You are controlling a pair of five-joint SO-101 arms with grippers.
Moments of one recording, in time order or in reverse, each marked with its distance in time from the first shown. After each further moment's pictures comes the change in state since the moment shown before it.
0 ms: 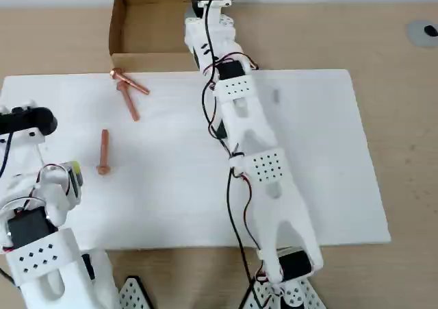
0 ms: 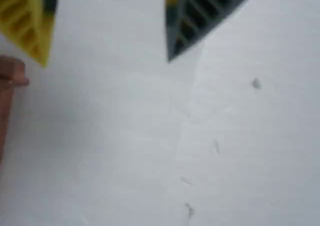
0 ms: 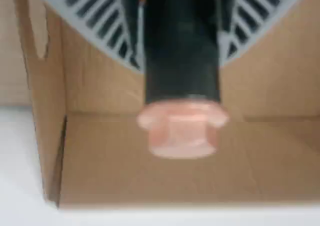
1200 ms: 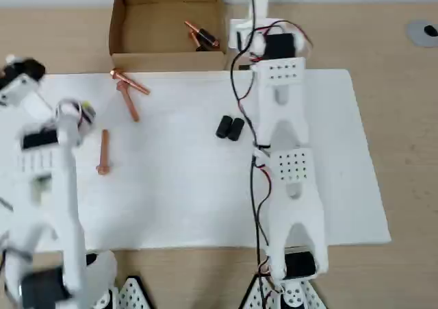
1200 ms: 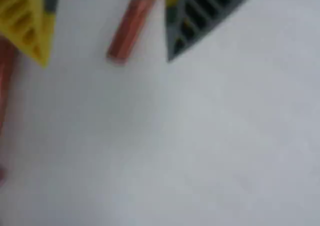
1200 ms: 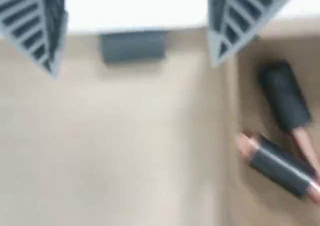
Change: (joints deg) left arm 10.5 49.1 -25.1 -22.0 38.1; right arm 9.9 -12.5 -17.1 60.7 1.1
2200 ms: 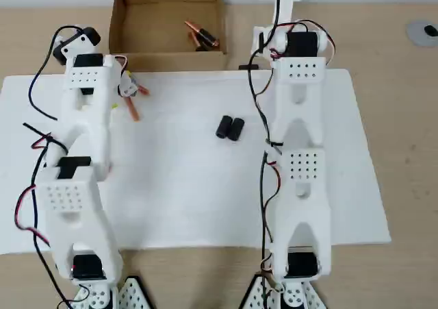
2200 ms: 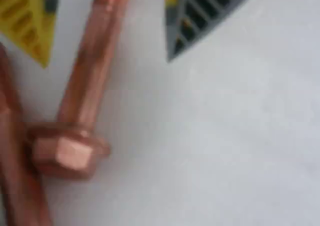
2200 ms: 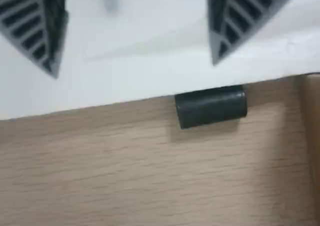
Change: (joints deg) left arm 11.5 54.1 -58.5 25.5 4.7; right arm 4.4 0.0 0.0 6.3 0.2
